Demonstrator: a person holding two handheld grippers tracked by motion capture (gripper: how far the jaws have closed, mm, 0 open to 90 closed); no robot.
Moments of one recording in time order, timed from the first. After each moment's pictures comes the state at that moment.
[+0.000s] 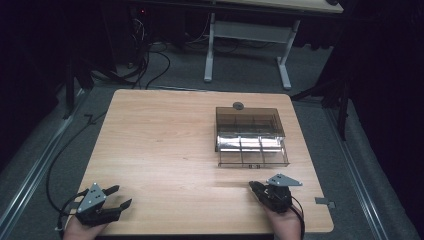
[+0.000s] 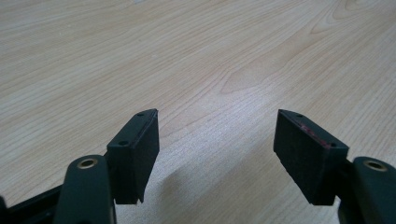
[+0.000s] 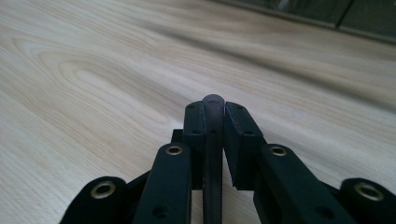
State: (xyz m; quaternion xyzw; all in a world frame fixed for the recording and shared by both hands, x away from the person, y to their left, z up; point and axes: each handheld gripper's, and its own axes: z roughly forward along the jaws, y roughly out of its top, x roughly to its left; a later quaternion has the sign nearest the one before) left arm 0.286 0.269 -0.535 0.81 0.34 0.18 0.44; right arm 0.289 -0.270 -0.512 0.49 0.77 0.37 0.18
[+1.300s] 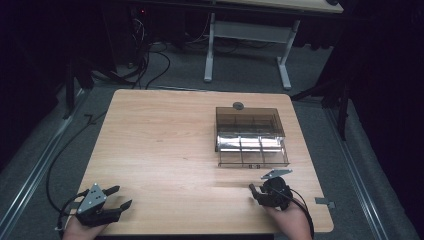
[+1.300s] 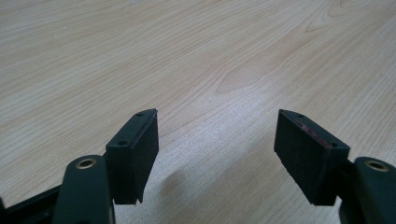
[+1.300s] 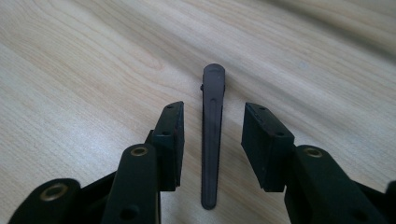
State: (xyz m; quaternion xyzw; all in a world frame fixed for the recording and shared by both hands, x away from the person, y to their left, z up) left arm 0.285 0.269 -0.535 0.82 0.33 0.18 0.44; right arm 0.304 -0.265 -0.497 0.50 0.83 0.23 0.11
